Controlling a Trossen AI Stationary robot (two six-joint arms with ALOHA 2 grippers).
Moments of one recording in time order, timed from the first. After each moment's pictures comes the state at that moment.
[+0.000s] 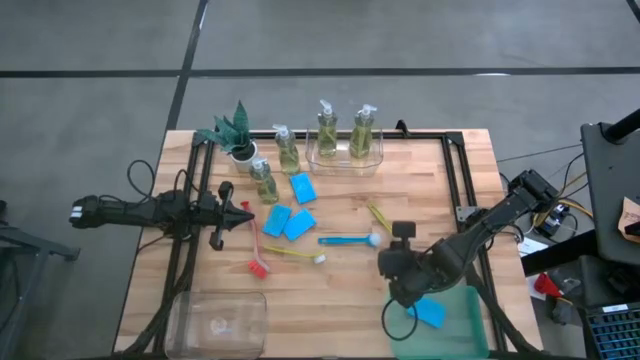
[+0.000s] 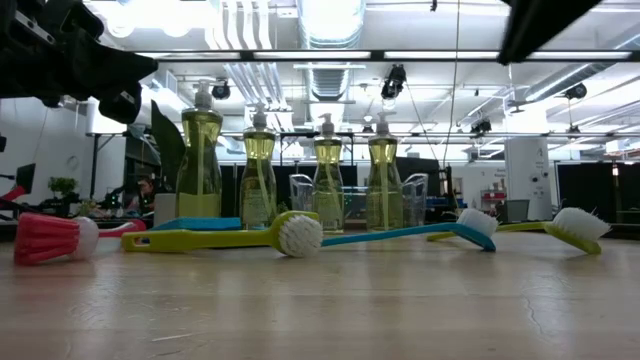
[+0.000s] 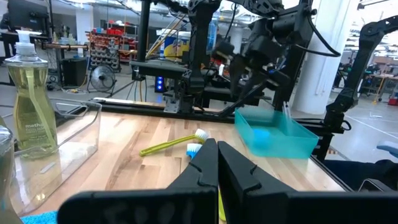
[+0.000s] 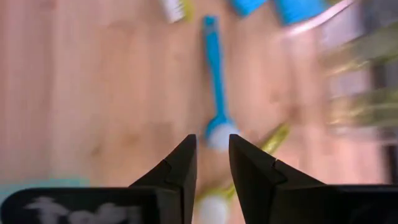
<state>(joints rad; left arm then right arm) -0.05 0.18 0.04 0.15 0.00 -0.12 0.62 1.57 1.32 -1.09 0.56 0.55</state>
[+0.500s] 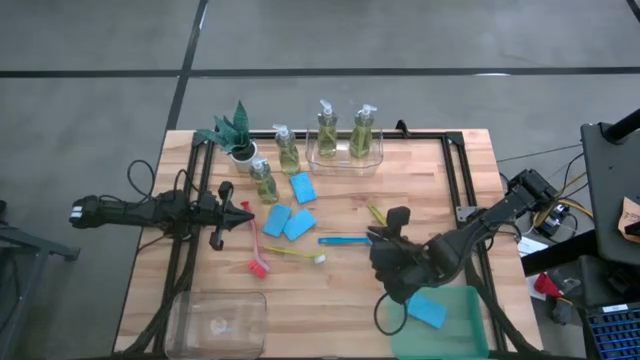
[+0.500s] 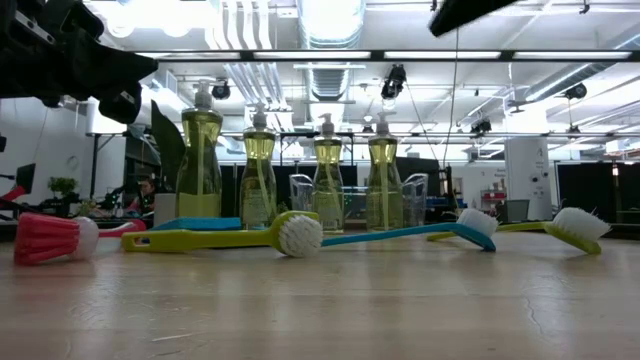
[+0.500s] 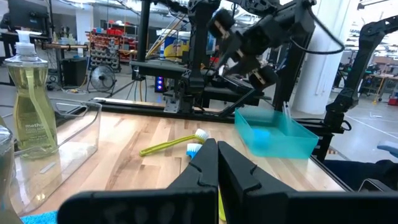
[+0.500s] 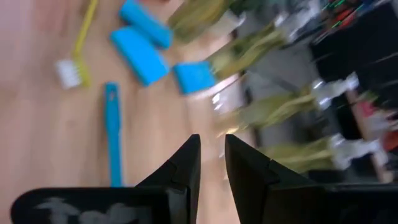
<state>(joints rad) -0.05 0.18 0.04 0.15 0.00 -0.12 0.58 1.57 1.31 -0.94 0.98 0.27</state>
